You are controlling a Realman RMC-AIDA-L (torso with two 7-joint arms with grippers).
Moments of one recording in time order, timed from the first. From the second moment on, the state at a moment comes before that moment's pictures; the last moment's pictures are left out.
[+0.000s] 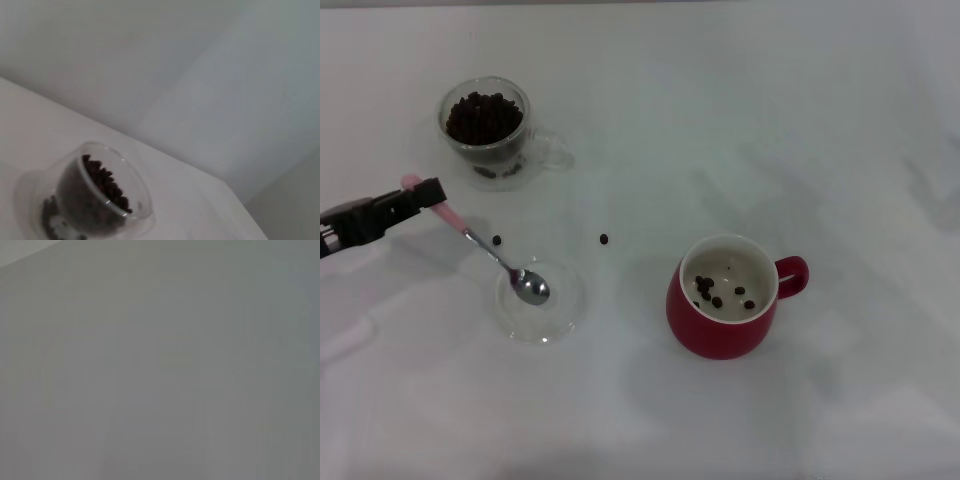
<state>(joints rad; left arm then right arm) -0.25 -2.01 0.97 0.65 1.58 1.49 -1.84 0.16 2.02 -1.23 -0.15 -0.44 -1.92 0.41</state>
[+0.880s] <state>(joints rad) -0.28 -2.05 0.92 0.56 1.63 1.41 -1.81 0.15 2.01 -1.23 -0.14 -0.44 -1.92 0.45</state>
